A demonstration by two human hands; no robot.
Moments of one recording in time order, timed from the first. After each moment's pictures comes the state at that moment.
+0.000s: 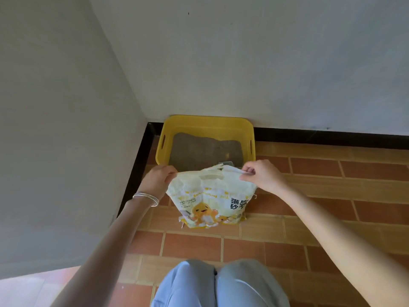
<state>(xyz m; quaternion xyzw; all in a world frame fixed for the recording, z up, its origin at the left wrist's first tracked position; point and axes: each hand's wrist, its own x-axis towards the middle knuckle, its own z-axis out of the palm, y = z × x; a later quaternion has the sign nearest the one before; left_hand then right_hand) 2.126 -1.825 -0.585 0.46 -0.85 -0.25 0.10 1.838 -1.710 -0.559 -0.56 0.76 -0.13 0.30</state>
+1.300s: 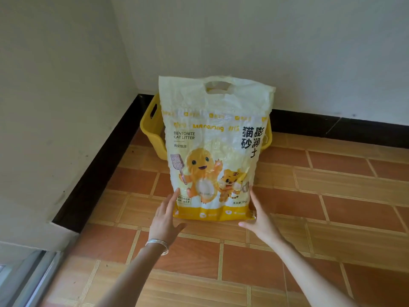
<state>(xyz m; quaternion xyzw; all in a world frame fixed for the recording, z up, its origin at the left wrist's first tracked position) 2.138 -1.717 -0.916 0.51 -0.80 -0.26 0.19 1.864 -1.617 -0.892 -0.50 0.74 -0.30 0.34</state>
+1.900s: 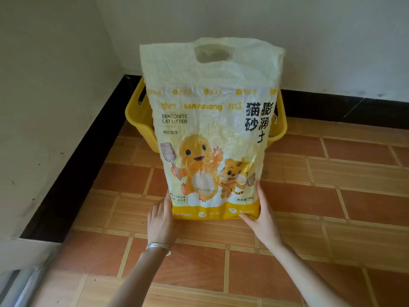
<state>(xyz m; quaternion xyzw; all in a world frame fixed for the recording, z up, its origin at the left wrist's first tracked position) 2.122 -1.740 -0.962 0.56 -0.79 -0.18 0.17 1.870 -1.640 -0.937 -0.51 0.73 -0.39 0.24</state>
